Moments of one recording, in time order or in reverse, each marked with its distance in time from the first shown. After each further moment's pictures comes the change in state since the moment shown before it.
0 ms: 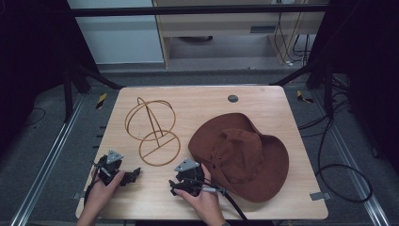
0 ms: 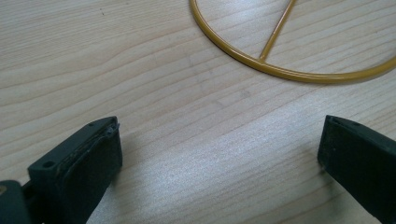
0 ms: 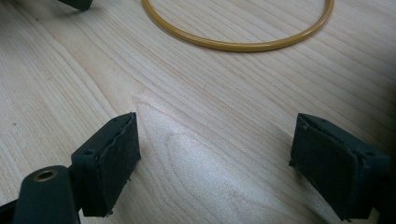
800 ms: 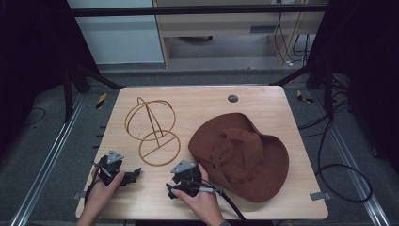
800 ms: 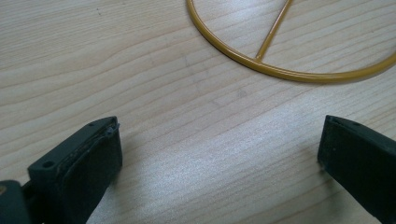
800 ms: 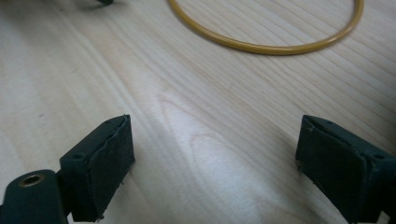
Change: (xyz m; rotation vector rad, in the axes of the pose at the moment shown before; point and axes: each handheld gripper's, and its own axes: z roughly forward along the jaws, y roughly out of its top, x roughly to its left) left arm -0.001 0.000 0.000 -0.002 -0.005 0.001; right arm 0.010 0.005 -0.002 0.031 0.030 -0.065
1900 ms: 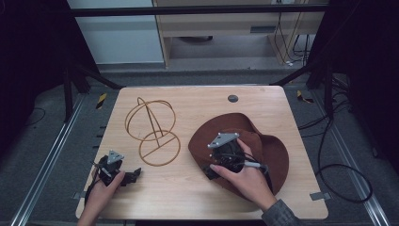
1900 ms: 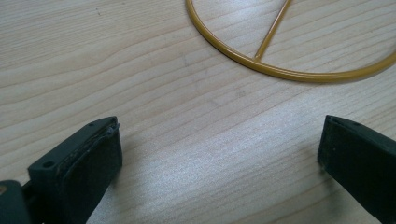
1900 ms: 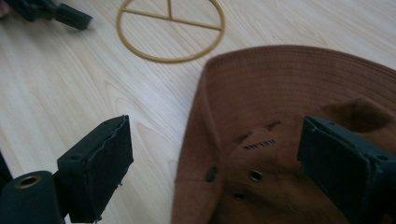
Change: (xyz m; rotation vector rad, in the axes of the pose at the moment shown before) left arm -0.001 0.000 0.000 0.001 0.002 0.000; right arm -0.095 0.033 -0.134 0.057 -0.016 -0.030
